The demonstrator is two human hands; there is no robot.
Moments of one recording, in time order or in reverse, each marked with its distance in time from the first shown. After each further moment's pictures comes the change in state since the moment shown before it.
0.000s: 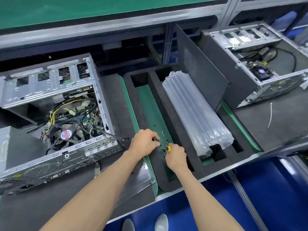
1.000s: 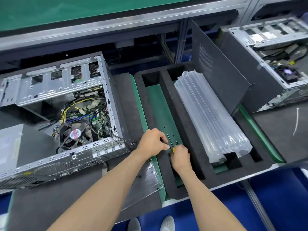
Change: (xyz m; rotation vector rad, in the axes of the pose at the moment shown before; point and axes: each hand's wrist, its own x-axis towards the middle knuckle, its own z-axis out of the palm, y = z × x) left_hand 0.011 -0.004 -0.005 -0.115 0.026 0.004; right_hand 0.027 -0.009 0.020 -0.130 -0.053 -0.070
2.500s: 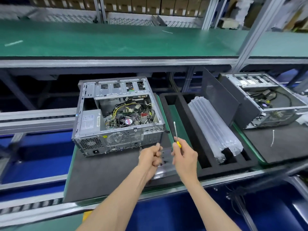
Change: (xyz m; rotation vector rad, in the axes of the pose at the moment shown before) left_hand -0.213 -0.045 -0.048 -1.590 0.076 -0.330; right_hand -0.217 -0.103 -0.041 0.702 0.433 -0.426
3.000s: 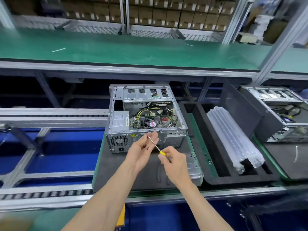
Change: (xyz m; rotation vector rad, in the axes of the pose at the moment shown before) left_hand -0.043 0.078 -0.088 -0.467 -0.195 0.236; right_hand -0.043 -0.046 0.075 -0.075 -0.320 -0.134
